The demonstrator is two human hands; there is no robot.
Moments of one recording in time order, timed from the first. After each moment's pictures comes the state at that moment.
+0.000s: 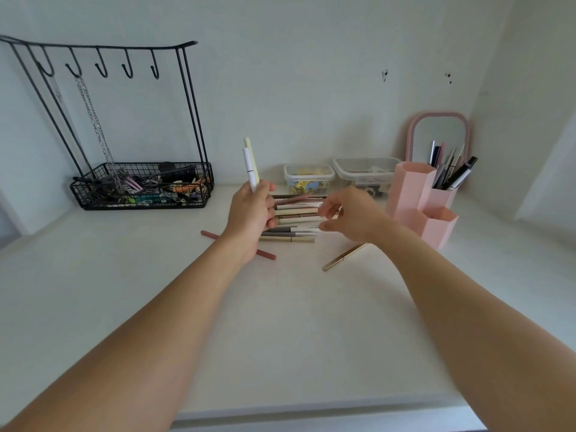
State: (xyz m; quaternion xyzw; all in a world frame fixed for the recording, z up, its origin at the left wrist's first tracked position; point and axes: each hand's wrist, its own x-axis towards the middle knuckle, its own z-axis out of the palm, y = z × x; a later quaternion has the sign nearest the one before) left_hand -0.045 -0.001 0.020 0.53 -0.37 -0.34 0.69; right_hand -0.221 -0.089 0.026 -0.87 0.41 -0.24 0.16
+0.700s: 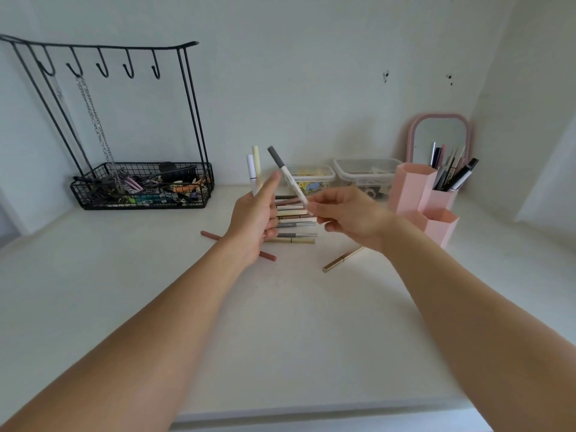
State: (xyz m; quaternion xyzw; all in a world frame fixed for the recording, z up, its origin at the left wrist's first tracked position) left_hand -0.050 0.005 0.023 0.54 -0.34 -0.41 0.65; right_hand -0.217 -0.069 0.035 -0.72 0.34 -0.30 0.53
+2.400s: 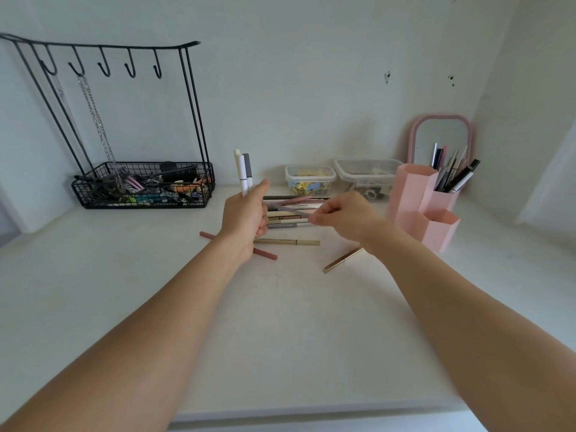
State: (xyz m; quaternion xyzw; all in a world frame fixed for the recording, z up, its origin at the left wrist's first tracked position) left_hand -0.042 0.005 0.025 0.58 -0.30 -0.36 0.67; right_hand -0.211 -0.074 0.028 -0.75 0.45 -0.29 0.38
